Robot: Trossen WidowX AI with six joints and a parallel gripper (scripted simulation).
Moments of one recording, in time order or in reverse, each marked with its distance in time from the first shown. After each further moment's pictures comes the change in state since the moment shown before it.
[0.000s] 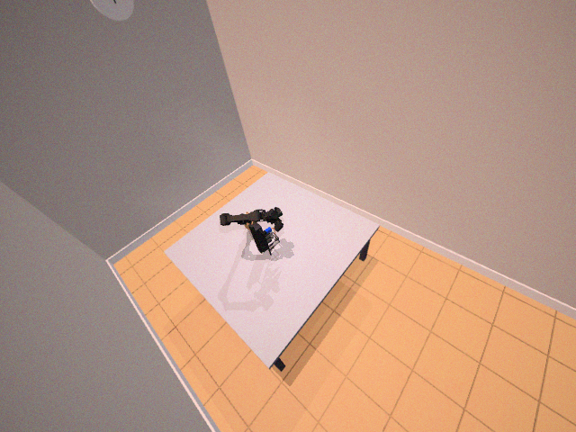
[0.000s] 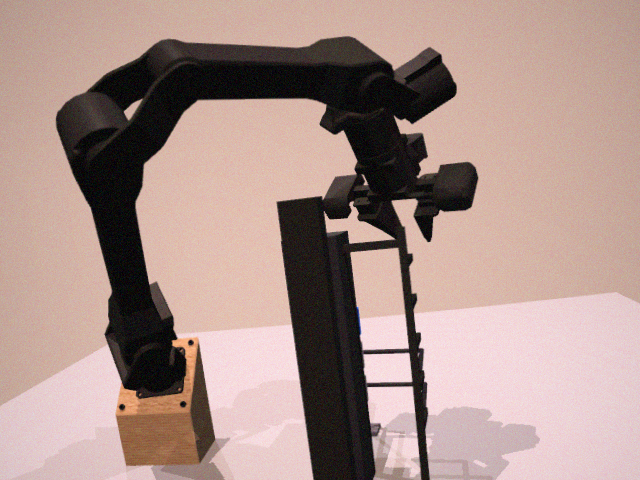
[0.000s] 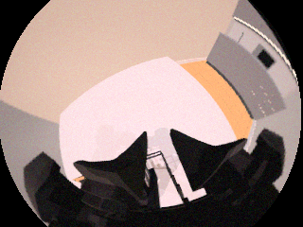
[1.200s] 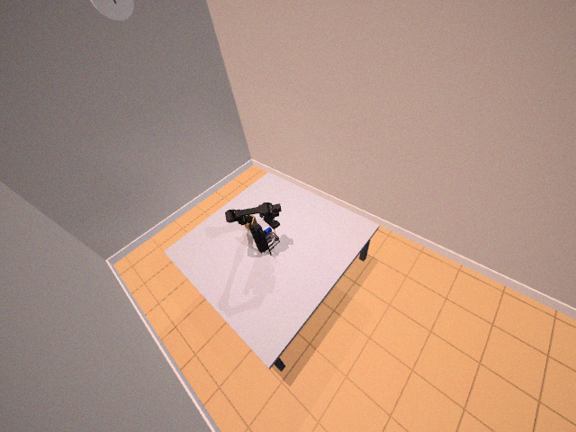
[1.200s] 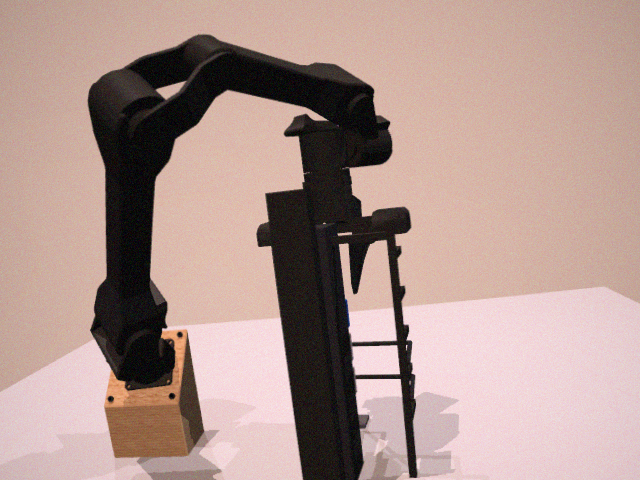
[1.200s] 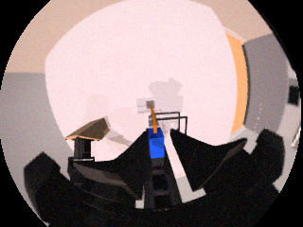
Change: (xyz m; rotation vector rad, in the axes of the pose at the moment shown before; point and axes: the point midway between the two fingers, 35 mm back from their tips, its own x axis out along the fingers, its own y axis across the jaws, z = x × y) arm 0.015 0.065 -0.078 -0.258 0.638 0.065
